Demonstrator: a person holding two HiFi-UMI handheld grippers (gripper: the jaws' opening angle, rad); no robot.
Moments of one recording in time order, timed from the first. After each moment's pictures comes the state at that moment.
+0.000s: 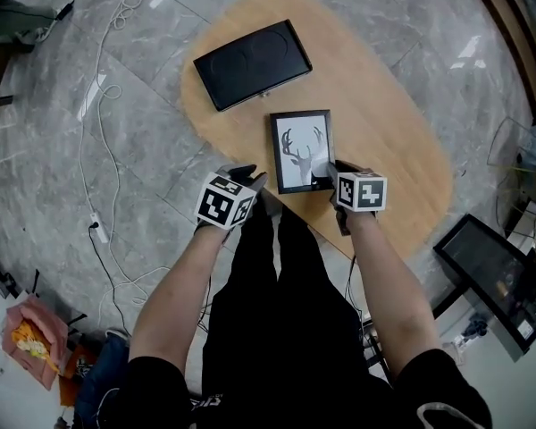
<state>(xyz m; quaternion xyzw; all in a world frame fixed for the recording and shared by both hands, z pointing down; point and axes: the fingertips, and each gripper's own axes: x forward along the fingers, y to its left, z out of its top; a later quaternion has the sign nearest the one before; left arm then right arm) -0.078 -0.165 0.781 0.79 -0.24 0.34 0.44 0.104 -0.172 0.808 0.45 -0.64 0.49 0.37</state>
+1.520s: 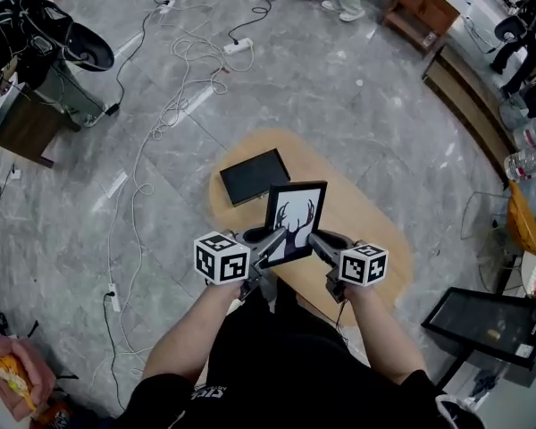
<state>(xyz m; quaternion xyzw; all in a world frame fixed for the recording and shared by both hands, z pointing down) -0.014 -0.198 0.431 0.88 -0.23 0.05 0.42 0.065 -0.184 0.488 0.38 -0.81 0.43 0.12</state>
